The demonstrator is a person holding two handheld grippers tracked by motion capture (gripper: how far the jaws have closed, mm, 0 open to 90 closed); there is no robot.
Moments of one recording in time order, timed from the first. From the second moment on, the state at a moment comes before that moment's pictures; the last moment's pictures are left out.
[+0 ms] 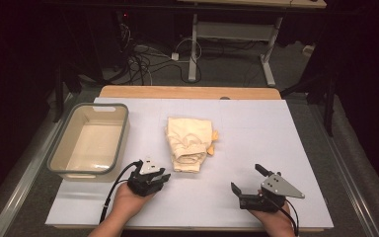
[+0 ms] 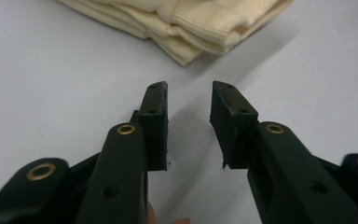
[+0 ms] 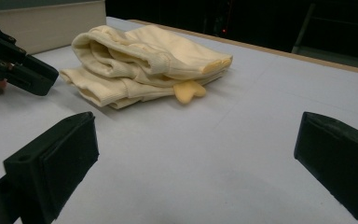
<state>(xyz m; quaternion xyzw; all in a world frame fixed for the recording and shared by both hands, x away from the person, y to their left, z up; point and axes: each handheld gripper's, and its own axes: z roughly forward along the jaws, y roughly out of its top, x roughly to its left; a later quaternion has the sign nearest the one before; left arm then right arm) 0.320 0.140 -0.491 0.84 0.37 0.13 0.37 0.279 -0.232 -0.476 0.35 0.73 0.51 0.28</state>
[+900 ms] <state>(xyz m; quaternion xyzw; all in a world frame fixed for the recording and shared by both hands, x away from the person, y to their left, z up) 0.368 0.109 -0.491 0.83 0.41 0.11 0.37 0.278 -0.234 -0.474 0.35 0.73 0.52 0.29</state>
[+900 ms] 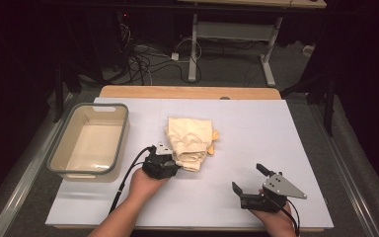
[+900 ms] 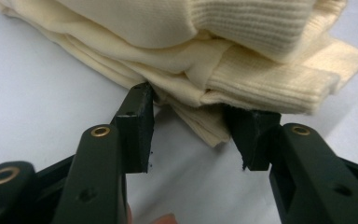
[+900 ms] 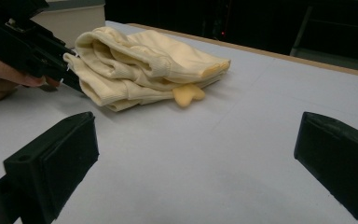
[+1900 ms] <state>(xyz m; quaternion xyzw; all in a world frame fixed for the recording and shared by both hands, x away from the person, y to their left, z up) 0.348 0.118 -0.488 0.84 0.37 0.09 0.37 0.277 -0.232 -0.474 0.35 0.73 0.52 0.29</state>
